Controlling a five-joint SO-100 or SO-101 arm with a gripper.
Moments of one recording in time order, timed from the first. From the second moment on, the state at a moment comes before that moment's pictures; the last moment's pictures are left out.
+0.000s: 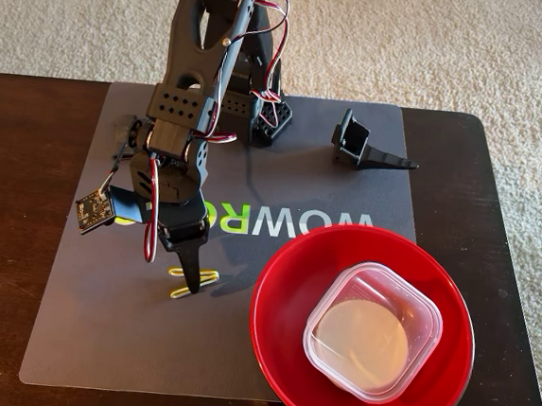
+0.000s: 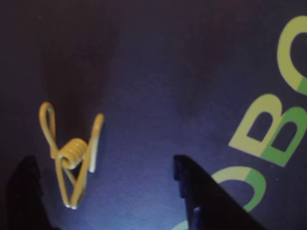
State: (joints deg) arm 14.5 86.7 112.5 54.9 33.7
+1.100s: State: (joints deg) arm 1.1 113.8 90.0 72.5 30.6
